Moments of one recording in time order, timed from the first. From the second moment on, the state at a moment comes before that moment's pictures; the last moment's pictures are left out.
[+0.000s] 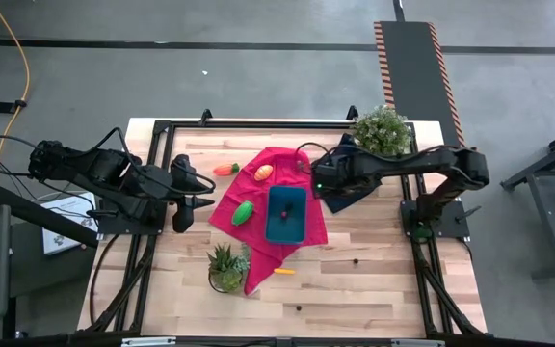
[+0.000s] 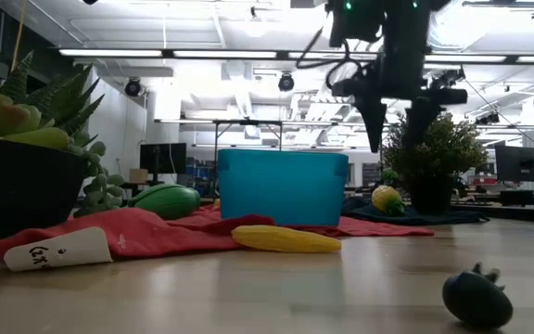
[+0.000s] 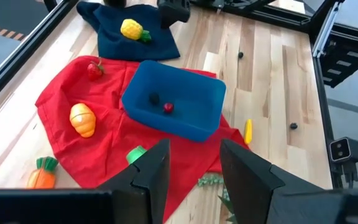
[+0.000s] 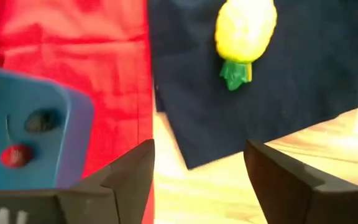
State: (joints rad) left arm -0.19 0.94 1.17 -0.95 -0.33 -0.44; right arm -0.10 1.58 1.18 -1.05 0.23 1.31
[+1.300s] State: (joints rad) left arm -0.19 0.94 1.17 -0.95 -0.33 -0.53; right arm -0.45 1.63 0.96 -0.70 0.10 0.95
